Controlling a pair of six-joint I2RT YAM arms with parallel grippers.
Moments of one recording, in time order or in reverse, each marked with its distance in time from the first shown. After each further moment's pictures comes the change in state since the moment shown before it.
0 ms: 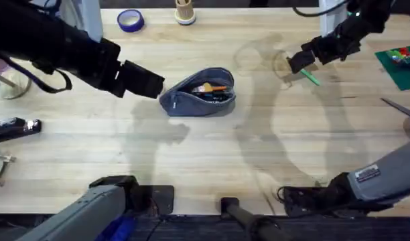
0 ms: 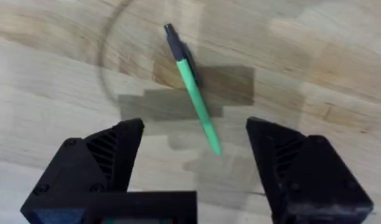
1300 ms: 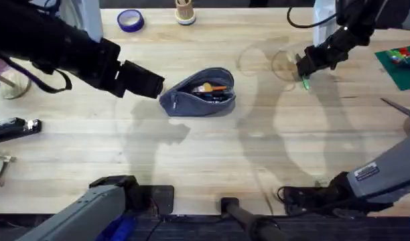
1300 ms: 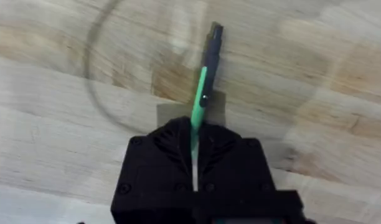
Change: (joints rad) left arm 0.000 0.000 0.000 0.000 0.000 0.000; right arm -0.004 0.048 -0.080 0.112 -0.018 0.025
